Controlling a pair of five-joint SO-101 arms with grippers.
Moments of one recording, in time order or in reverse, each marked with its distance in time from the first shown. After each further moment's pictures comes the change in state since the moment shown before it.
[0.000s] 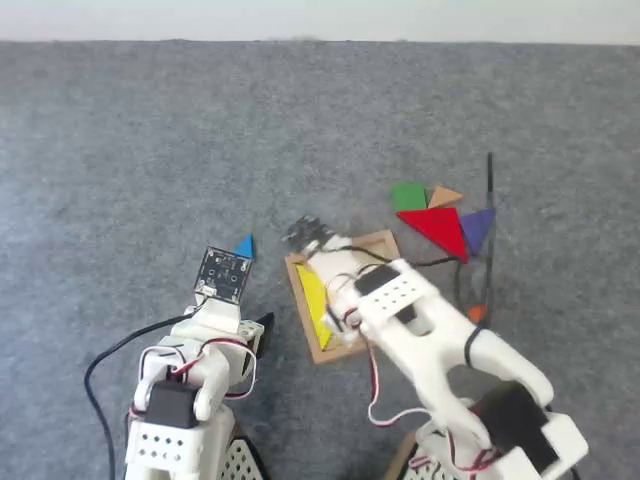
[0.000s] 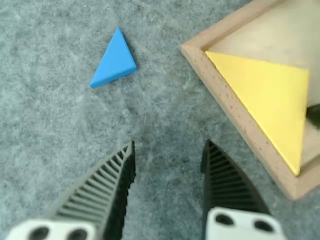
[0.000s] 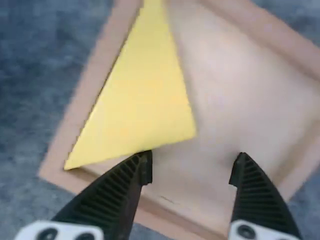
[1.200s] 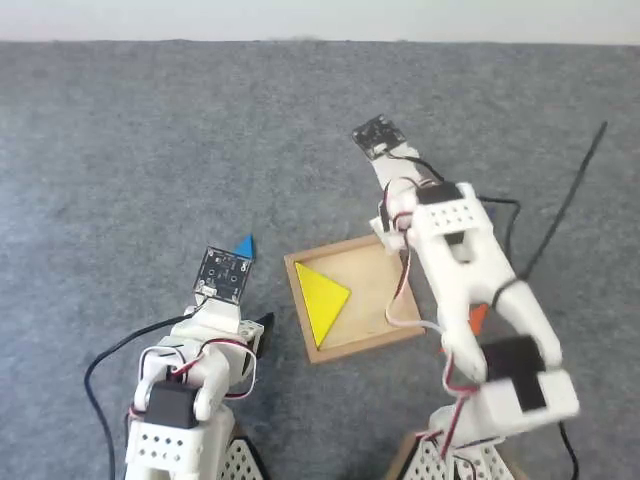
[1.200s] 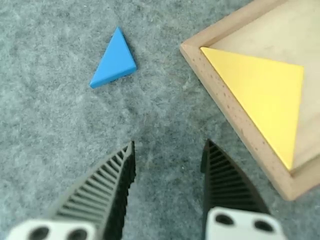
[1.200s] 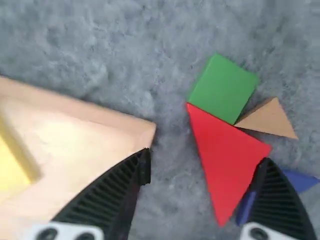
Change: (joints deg) left arm 0.0 0.0 0.0 0.0 0.0; right arm 23.2 14.0 -28.4 6.0 10.4
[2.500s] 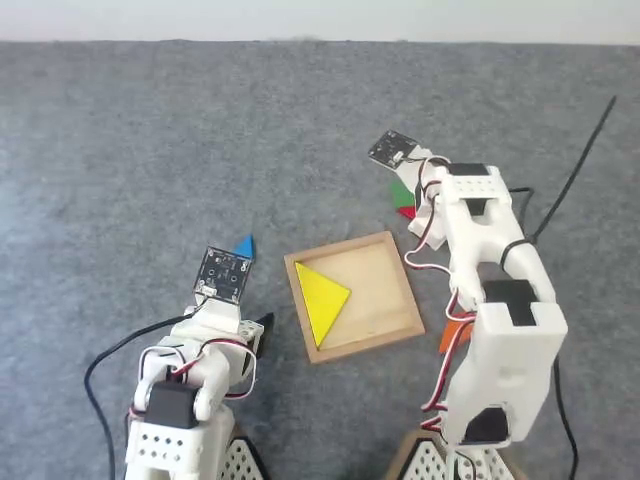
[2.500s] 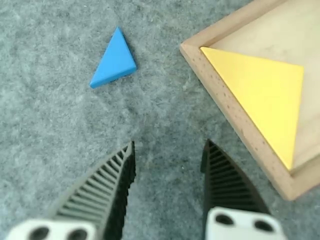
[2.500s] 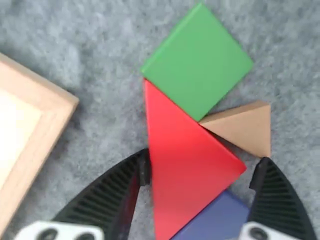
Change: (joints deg) left arm 0.0 0.0 0.0 0.0 0.0; right arm 9.9 21.4 -15.5 1.5 24.5
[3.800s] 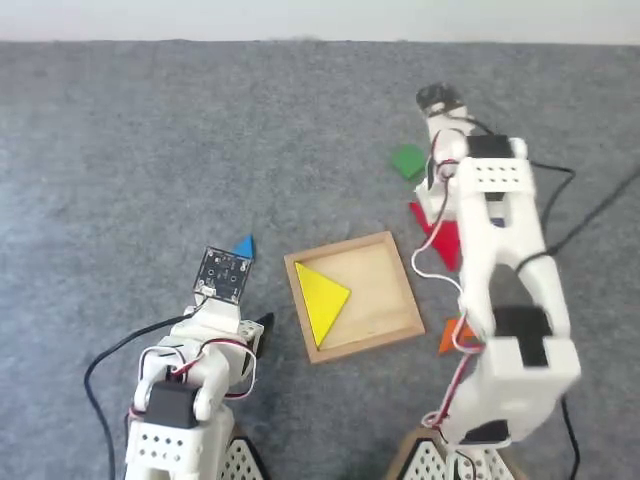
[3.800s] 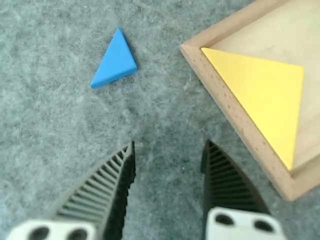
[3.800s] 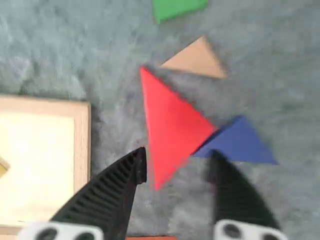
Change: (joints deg) left arm -0.1 0.0 0.0 0.0 0.0; right arm 0.4 -12.7 -6.5 17.8 -28.3
